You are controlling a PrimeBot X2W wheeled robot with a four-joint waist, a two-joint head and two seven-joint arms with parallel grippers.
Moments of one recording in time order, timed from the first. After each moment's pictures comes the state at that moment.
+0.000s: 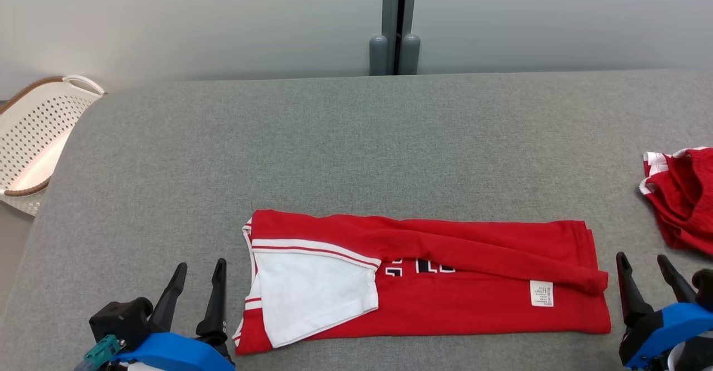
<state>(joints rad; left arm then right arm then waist) -0.04 0.42 -0.49 0.12 -0.79 0.15 -0.20 -0.07 -0.18 -0.19 0.32 0.21 0.13 -0.02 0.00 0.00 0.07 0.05</state>
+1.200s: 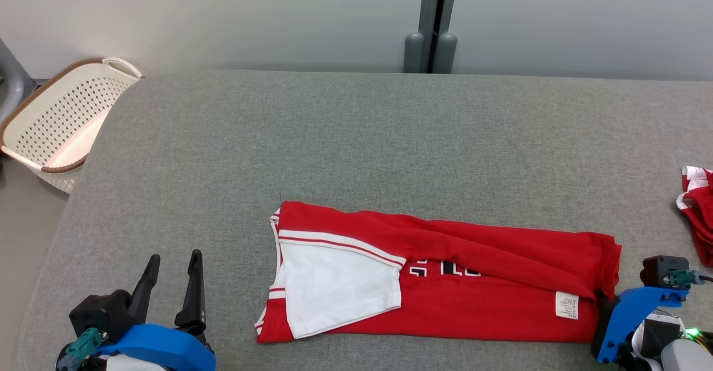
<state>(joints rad) -0.07 0.44 -0.46 0.16 -0.76 0.19 -0.23 -0.29 -0.17 -0.18 0.74 0.16 0.13 0.23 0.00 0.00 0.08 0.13</state>
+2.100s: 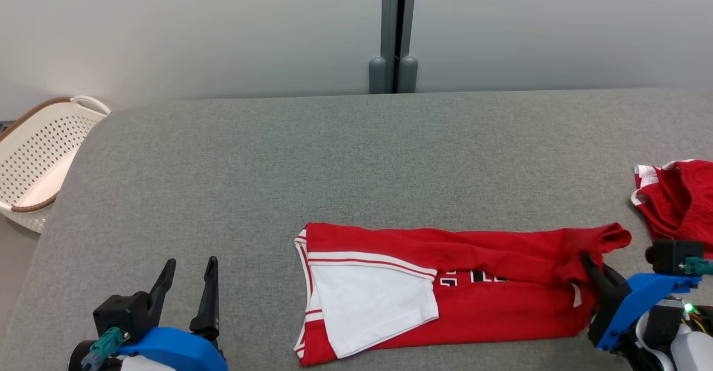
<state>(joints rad) -0.09 0.44 -0.52 0.19 -0.72 0.20 -0.21 -0.20 -0.25 -0.03 0.46 0.43 0.13 0.20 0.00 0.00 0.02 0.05</state>
